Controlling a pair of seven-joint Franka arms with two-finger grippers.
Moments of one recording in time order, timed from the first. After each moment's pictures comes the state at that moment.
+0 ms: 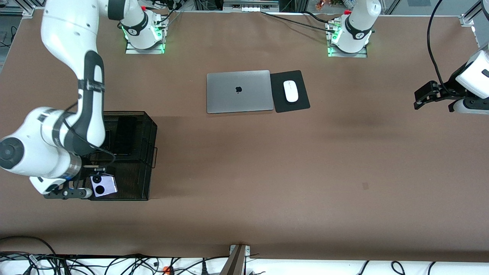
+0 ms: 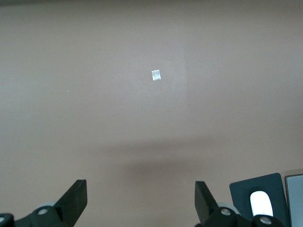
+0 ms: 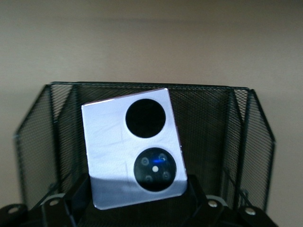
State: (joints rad) left arm -0.06 0.00 0.06 -1.67 0.02 1.71 0.05; right arm 0.49 0.84 -0.70 -1.29 0.54 1.92 -0.26
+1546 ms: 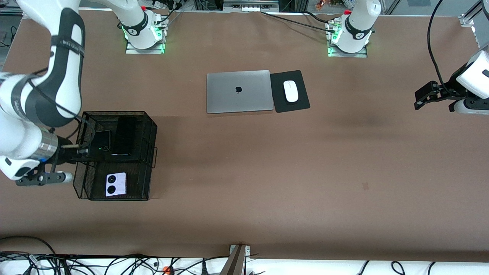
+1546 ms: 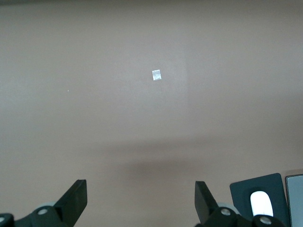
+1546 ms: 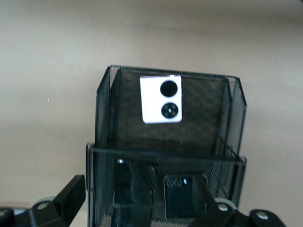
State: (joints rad) left arm -0.06 0.00 0.06 -1.67 0.02 1.71 0.05; right arm 0.57 0.60 -0.76 -1.27 0.42 1.69 -0.25
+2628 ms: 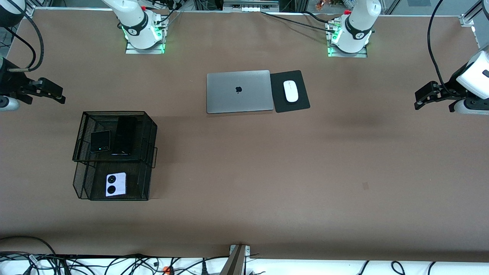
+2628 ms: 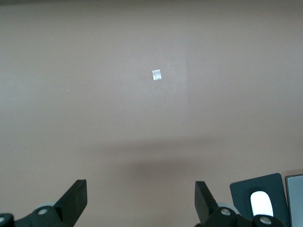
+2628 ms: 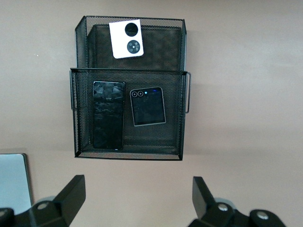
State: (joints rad) left arm -0.06 0.00 0.06 -1.67 0.02 1.71 0.05; right arm -0.02 0.01 -0.03 -1.67 -0.02 1.67 -0.08
